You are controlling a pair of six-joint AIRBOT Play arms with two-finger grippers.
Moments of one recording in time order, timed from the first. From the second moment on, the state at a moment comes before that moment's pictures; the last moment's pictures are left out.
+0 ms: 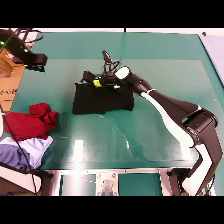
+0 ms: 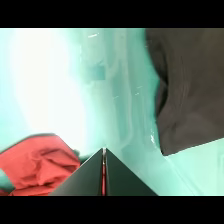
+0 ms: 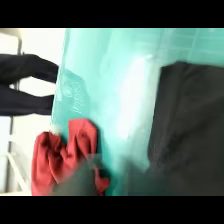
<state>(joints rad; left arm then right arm) 0.05 -1.71 2.06 1.43 -1.68 -1.39 0.55 -1.91 1.70 -0.50 0.66 1.50</state>
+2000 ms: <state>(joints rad) 0.07 -1.70 2.05 1.41 -1.66 -1.47 -0.16 -1.64 1.50 -0.53 1.08 1.31</state>
